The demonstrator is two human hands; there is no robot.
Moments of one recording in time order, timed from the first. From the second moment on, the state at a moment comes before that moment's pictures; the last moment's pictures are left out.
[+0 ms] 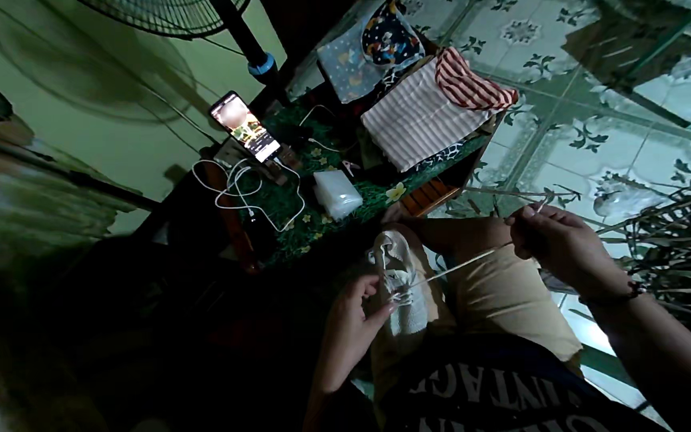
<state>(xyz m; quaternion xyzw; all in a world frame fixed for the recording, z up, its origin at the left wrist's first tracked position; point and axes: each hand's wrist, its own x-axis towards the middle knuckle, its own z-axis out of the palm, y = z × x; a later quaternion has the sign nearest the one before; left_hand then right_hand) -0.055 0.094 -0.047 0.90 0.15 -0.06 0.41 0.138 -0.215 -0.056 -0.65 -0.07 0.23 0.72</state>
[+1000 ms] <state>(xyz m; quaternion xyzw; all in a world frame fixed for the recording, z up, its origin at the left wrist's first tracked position) -0.181 0.217 0.049 0.91 0.26 0.01 0.31 0.144 -0.228 -0.144 -0.76 0.05 0.33 0.56</state>
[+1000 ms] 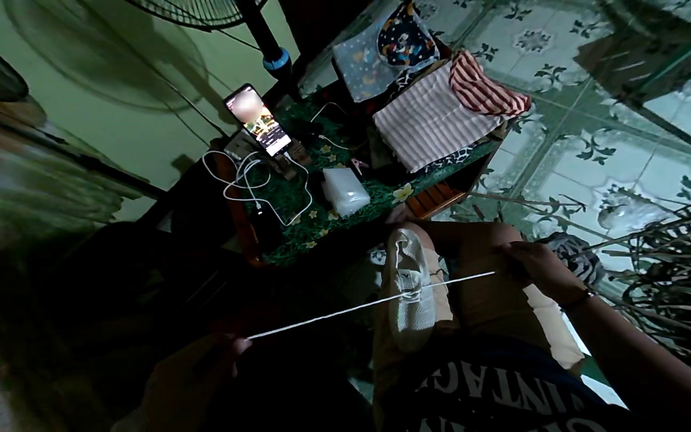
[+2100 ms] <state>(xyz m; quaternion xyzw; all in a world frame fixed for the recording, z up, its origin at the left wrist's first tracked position) -0.079 0.085 -0.085 0.85 0.17 -0.06 0.49 0.091 -0.098 -0.065 -0.74 -0.45 0.21 0.44</state>
